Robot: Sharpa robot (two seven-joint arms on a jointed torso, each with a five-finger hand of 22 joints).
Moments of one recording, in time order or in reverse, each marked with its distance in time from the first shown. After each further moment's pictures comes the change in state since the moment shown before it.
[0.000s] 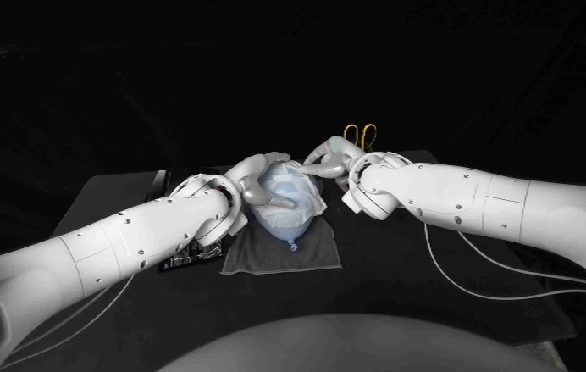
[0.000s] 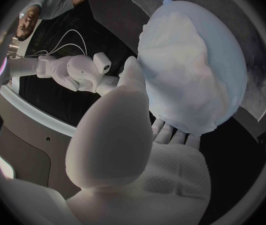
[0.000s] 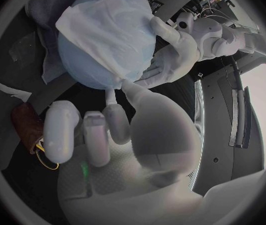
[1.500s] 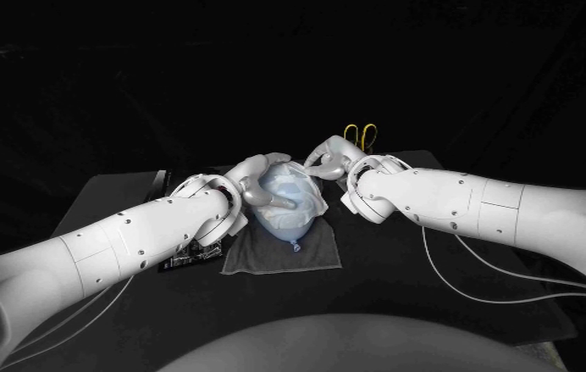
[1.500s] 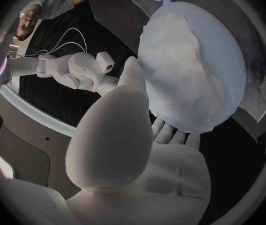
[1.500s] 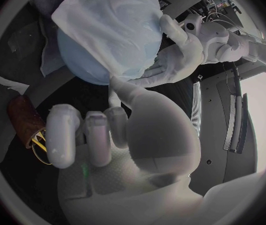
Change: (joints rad) left arm 0.000 -0.001 -0.001 0.002 0.002 0.004 -0.002; left_hand 0.000 0.000 0.003 0.003 0.000 0.000 0.000 0.000 -0.002 0.000 0.000 -0.002 0.000 0.000 0.000 0.000 0.000 0.000 0.000 0.000 0.000 0.000; right arm -0.018 0.012 0.000 -0.015 -0.057 -0.078 0.013; right_hand 0.087 0.070 0.151 -0.133 -0.007 0.146 -0.057 0.089 0.015 0.000 -0.047 0.088 0.000 -0.002 -0.038 0.001 0.001 -0.015 0.000 -0.025 0.081 0.000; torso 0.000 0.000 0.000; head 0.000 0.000
